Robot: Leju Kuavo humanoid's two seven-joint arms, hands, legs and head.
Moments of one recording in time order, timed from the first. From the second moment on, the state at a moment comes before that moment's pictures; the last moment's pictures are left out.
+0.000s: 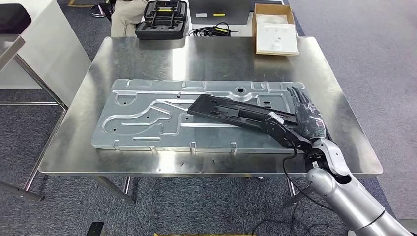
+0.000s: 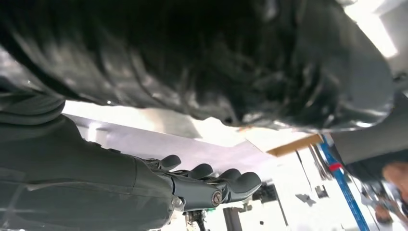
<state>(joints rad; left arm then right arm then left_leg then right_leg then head) -0.10 0.18 -0.89 -0.25 0.95 0.27 -0.30 -0.51 -0.52 0.56 -1.48 0.50 -0.25 0.44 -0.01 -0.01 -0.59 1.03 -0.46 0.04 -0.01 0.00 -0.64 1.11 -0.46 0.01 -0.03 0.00</state>
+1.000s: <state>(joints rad) -0.10 0.18 -0.88 -0.25 0.96 0.27 -0.31 -0.58 -0.50 0.56 -1.59 0.57 -0.27 0.52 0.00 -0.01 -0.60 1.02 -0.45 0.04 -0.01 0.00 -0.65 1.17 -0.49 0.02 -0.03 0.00</state>
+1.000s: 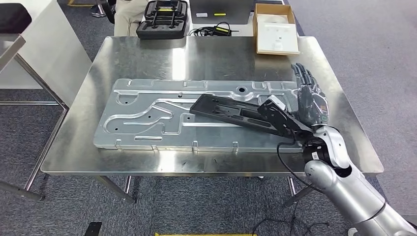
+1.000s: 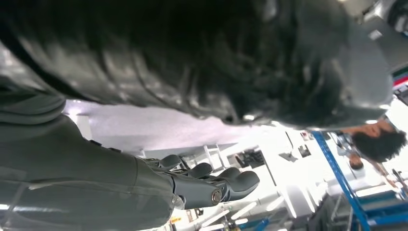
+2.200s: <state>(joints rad) -0.11 0.17 -0.87 -0.25 0.94 0.26 -0.37 -0.60 -0.56 0.53 -1.72 0.59 -0.23 0.58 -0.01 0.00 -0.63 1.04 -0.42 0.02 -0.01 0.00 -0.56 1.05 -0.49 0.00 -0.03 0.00</state>
